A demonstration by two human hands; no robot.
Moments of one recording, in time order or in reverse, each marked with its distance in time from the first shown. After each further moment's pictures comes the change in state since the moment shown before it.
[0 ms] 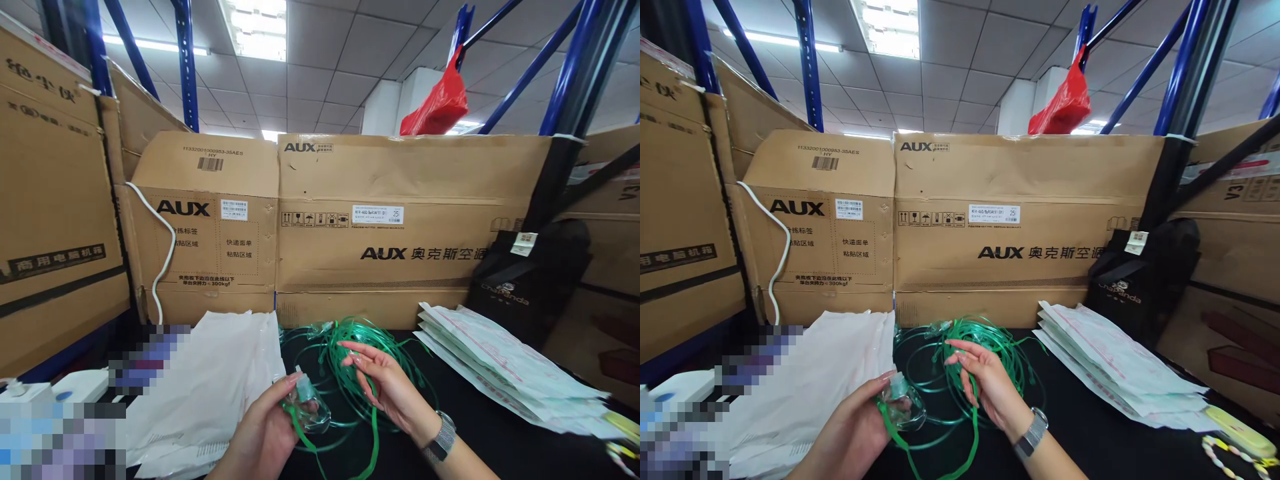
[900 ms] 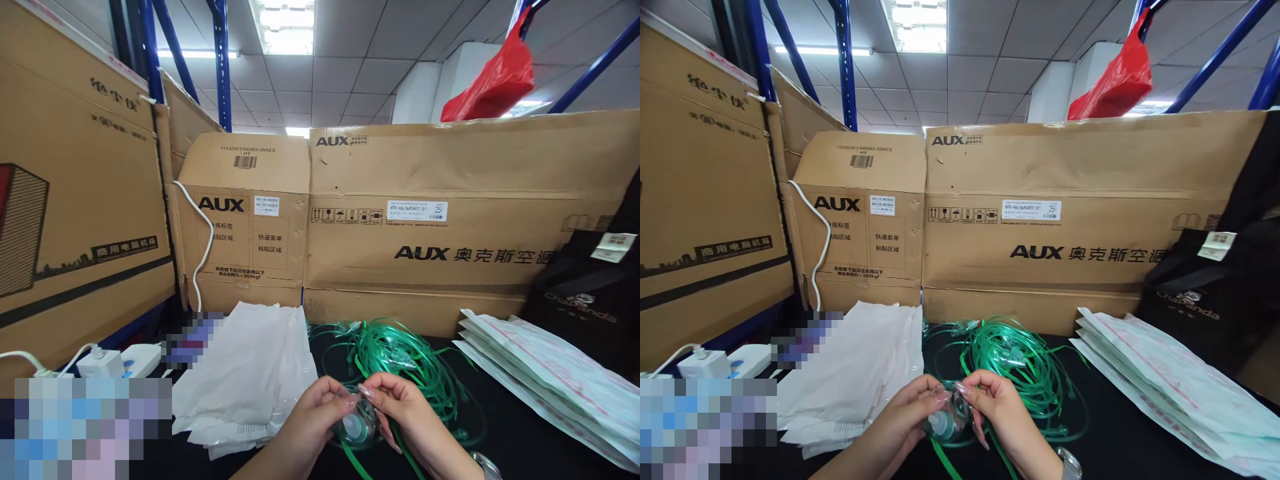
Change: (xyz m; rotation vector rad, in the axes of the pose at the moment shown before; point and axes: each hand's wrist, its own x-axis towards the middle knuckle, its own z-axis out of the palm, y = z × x) left_hand 0.013 -0.012 -0.007 0.499 -0.032 0.070; right_hand -0.008 0.030 0.031 -0.171 -0.035 0.081
